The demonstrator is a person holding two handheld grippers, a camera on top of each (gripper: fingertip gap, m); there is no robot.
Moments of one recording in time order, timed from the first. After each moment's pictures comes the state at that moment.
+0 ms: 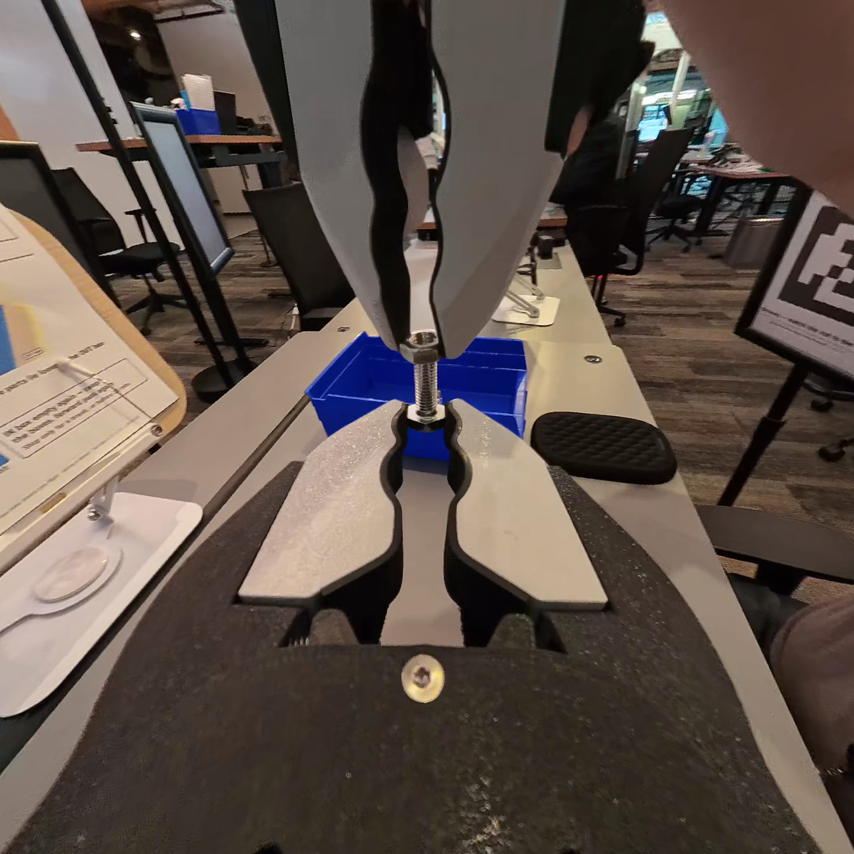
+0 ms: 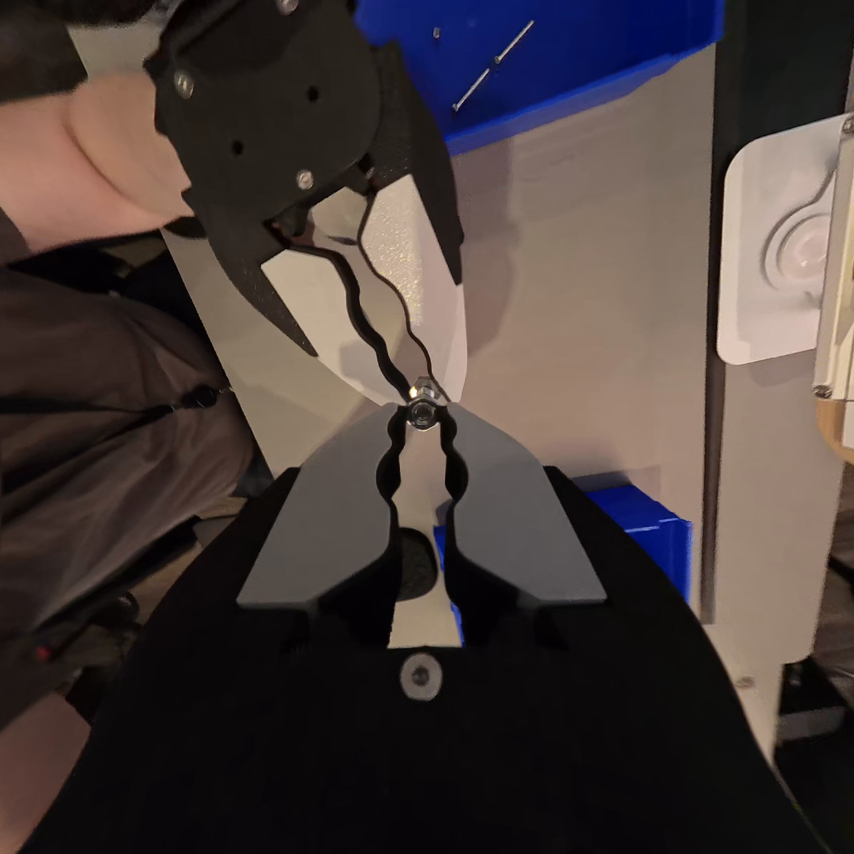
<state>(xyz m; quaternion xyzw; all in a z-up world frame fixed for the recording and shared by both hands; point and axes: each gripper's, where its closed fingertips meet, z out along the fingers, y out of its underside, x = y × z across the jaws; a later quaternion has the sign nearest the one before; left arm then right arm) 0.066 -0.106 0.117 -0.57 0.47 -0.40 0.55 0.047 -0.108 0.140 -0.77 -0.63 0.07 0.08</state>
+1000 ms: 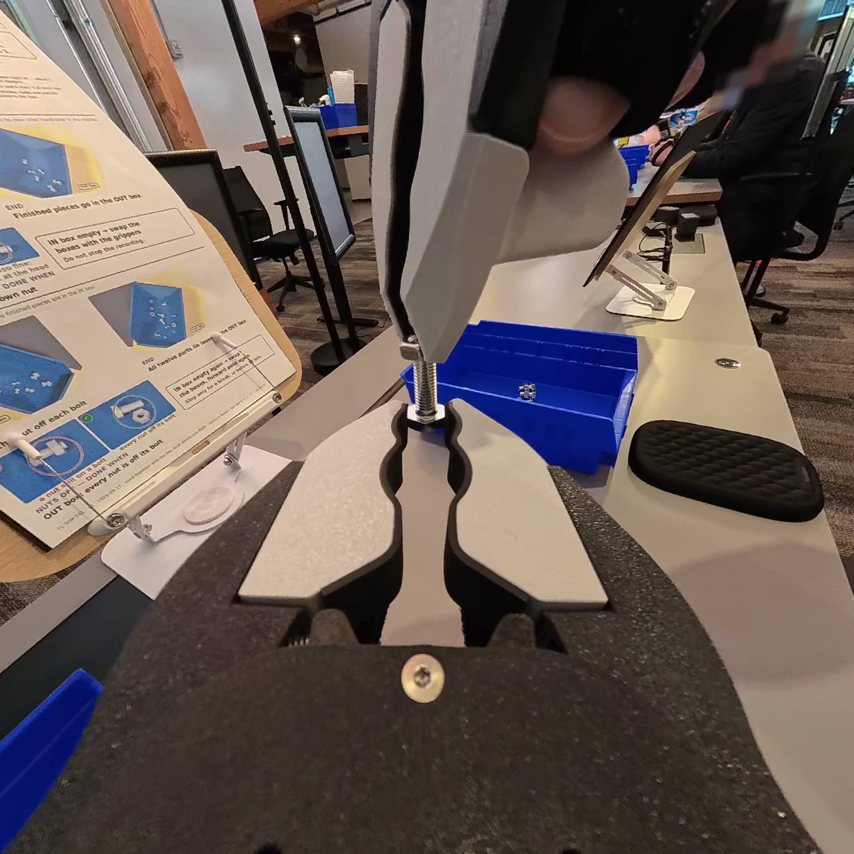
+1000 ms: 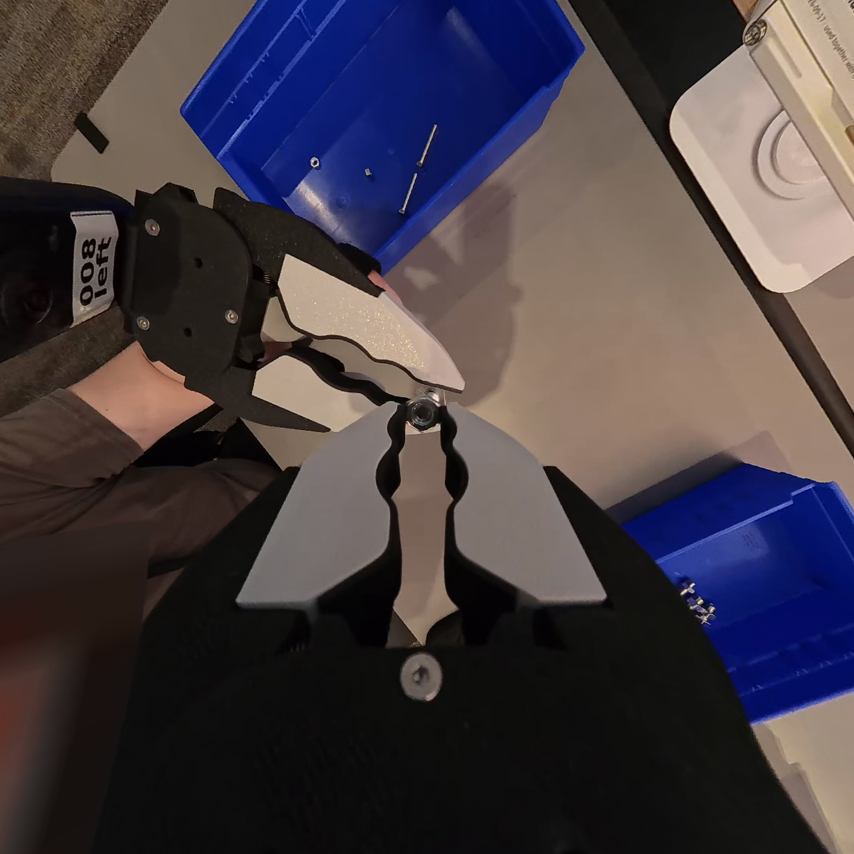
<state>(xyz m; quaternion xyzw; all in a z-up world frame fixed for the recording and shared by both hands) 0.050 -0.079 0.121 -0.62 0.41 -0.30 0.60 0.034 -0.085 0.145 -0.88 -0.44 0.15 0.13</state>
